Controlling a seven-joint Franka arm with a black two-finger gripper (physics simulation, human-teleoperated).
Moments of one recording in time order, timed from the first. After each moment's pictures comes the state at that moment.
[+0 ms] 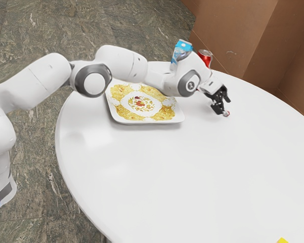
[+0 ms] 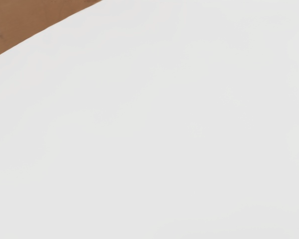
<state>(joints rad) 0.42 1.01 -0.47 -0.94 -0.18 2.70 1.11</state>
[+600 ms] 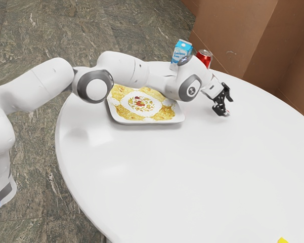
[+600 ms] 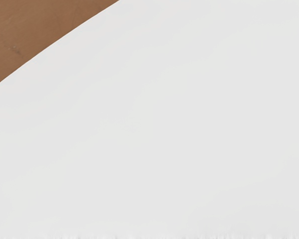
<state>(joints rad) 0.40 1.07 -0.47 -0.87 -0.08 2.75 1.12</state>
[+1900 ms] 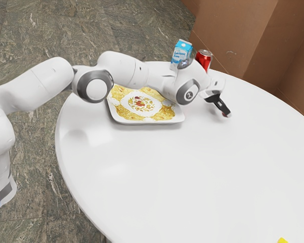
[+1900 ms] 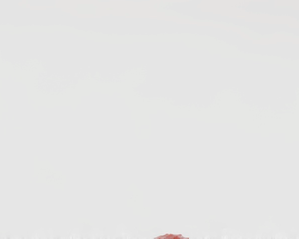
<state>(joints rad) 0.40 1.07 -0.43 -0.91 0.03 2.77 0.30</state>
